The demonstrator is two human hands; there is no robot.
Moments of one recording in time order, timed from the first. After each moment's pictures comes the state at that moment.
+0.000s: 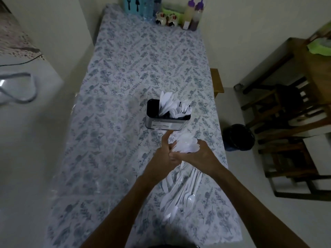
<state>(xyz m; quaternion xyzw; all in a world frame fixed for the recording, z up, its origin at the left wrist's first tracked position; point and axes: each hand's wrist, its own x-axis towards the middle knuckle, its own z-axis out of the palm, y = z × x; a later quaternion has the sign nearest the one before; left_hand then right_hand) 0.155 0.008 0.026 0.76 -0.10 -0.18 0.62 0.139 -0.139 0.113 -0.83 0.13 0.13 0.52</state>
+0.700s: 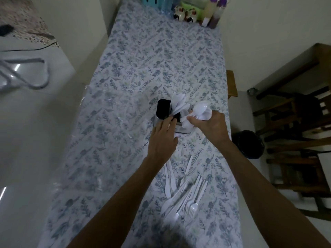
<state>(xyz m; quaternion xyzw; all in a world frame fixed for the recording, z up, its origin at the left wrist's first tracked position) 0.226 0.004 0.009 0.95 -0.15 0.01 0.29 0.254 -0.172 0.087 -0.91 0.10 -0.04 0.41</state>
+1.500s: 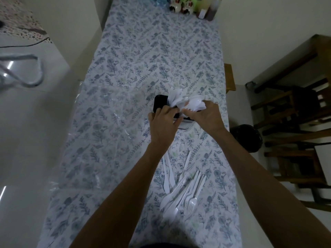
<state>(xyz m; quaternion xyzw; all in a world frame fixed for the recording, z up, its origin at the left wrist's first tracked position) 0.261 -0.014 0.009 0.94 -0.07 0.10 0.31 0.270 -0.166 0.084 -0.90 0.10 -0.01 0.42</state>
